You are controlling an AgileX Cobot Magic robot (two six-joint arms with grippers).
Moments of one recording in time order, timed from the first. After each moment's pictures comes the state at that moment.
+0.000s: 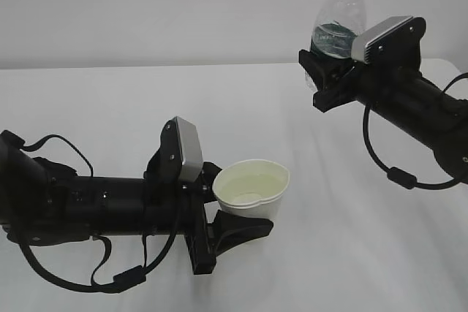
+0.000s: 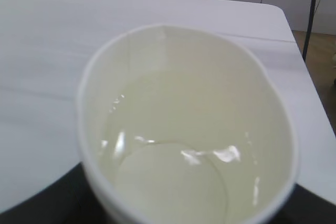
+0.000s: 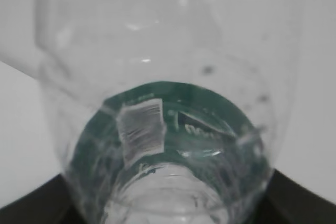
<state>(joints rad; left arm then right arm) -0.51 2.05 -0.75 0.92 -1.06 -0.33 0.14 1.97 -0.85 -0.43 -1.13 -0.02</state>
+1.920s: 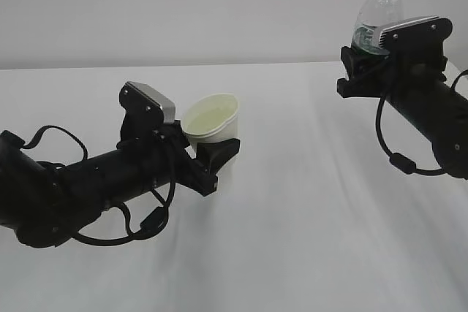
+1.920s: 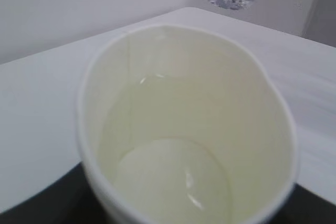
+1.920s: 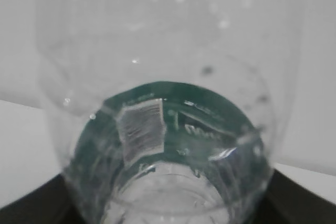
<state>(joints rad) -0.51 2.05 -0.75 0.35 -1.06 -0.20 0.14 1.97 -0.85 -0.03 -1.00 -0.15</state>
